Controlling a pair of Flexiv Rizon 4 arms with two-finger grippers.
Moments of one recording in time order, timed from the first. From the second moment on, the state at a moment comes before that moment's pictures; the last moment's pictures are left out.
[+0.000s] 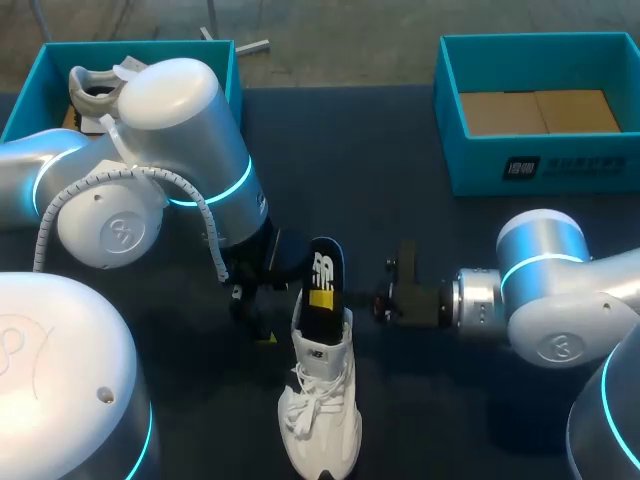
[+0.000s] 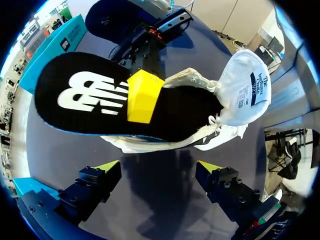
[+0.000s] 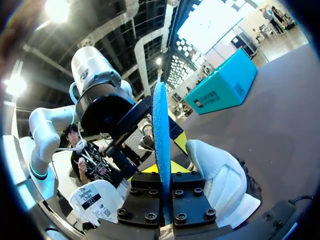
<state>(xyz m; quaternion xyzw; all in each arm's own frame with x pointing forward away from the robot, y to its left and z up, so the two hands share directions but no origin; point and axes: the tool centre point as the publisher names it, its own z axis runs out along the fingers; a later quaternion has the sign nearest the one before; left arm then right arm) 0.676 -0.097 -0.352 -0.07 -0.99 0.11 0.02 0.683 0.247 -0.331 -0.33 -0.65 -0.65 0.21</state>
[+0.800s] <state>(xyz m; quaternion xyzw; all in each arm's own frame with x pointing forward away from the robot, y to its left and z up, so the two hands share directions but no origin) 0.676 -0.097 -0.352 -0.07 -0.99 0.11 0.02 0.672 0.246 -0.333 -0.32 -0.65 -0.65 0.22</state>
